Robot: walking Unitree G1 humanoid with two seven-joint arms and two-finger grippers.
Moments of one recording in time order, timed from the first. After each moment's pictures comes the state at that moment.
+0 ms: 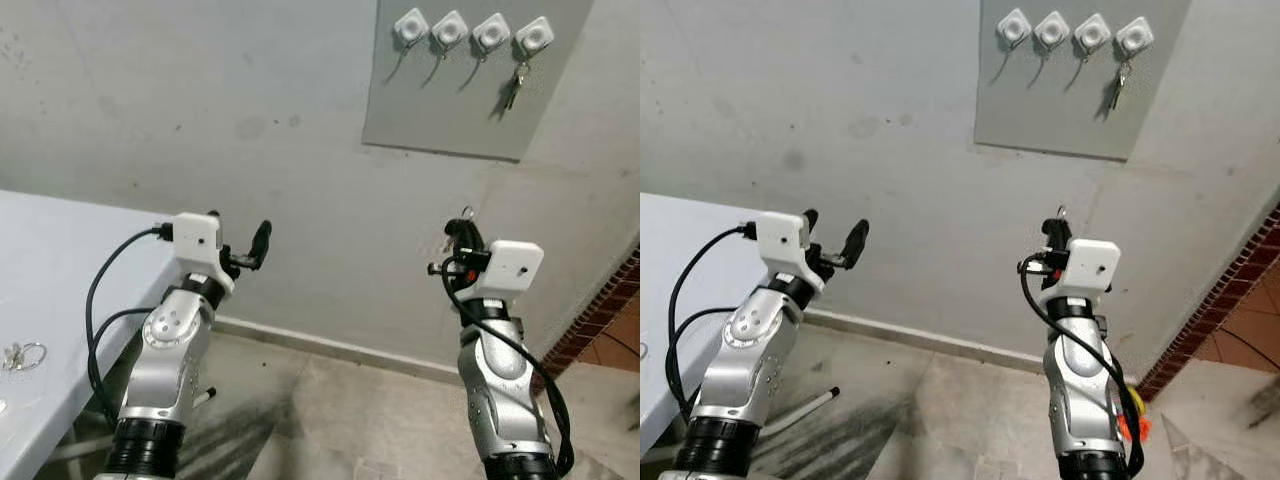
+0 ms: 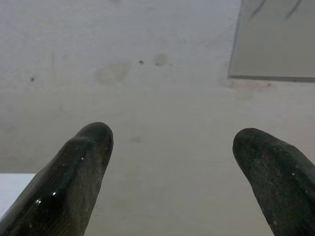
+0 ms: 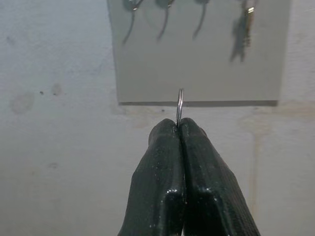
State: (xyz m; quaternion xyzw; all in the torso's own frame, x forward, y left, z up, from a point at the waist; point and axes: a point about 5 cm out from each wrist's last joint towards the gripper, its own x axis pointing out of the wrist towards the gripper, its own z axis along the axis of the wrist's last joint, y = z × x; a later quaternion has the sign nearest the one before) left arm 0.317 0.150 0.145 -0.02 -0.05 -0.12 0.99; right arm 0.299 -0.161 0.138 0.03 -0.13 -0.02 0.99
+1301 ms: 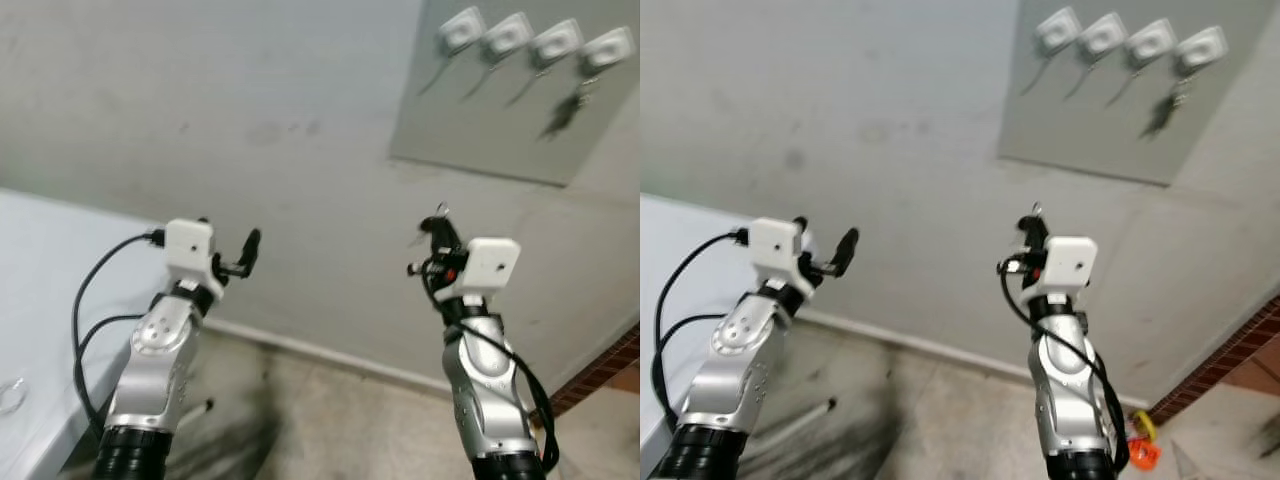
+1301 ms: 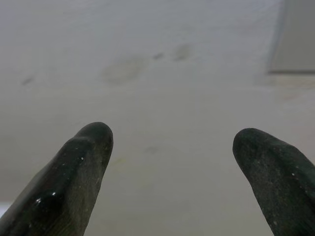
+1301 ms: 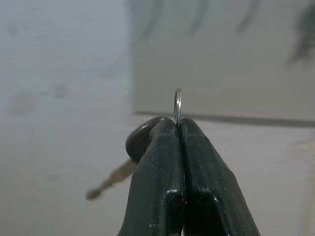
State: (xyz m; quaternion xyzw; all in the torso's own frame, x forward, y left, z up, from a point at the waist) left arm 0.313 0.158 0.141 0.01 -0.05 -0.12 0.99; right arm 0.300 -0.148 0.140 0.03 -0.14 0.02 0.99
